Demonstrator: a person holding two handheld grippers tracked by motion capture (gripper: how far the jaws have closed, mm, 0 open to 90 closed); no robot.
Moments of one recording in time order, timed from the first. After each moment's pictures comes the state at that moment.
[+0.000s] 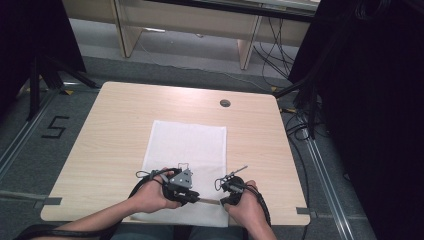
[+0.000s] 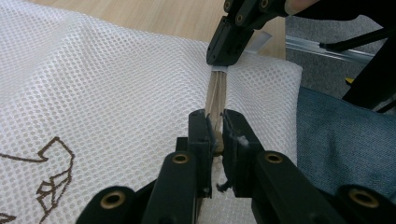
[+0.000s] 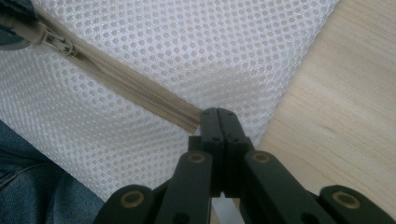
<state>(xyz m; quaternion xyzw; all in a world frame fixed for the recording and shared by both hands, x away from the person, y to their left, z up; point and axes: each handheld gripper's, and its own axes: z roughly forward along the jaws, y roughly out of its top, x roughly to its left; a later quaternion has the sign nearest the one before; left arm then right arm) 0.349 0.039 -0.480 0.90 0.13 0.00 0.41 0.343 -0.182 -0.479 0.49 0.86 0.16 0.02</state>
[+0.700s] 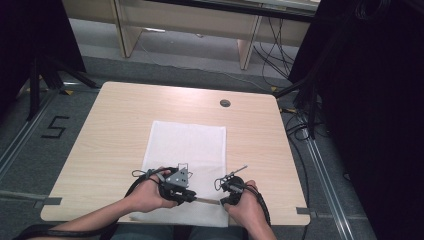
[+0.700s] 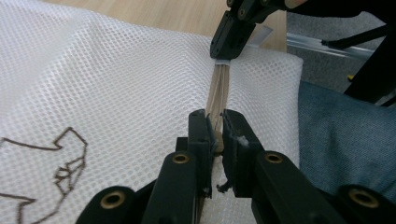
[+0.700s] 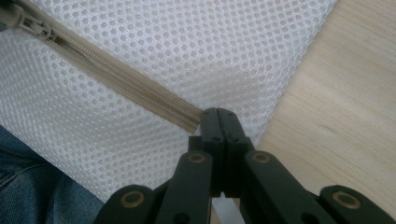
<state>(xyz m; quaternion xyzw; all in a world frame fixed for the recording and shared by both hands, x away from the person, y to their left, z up) 0.350 0.049 -0.477 0.90 0.13 0.00 0.41 0.340 -0.179 -0.477 0.51 0.85 0.15 0.00</state>
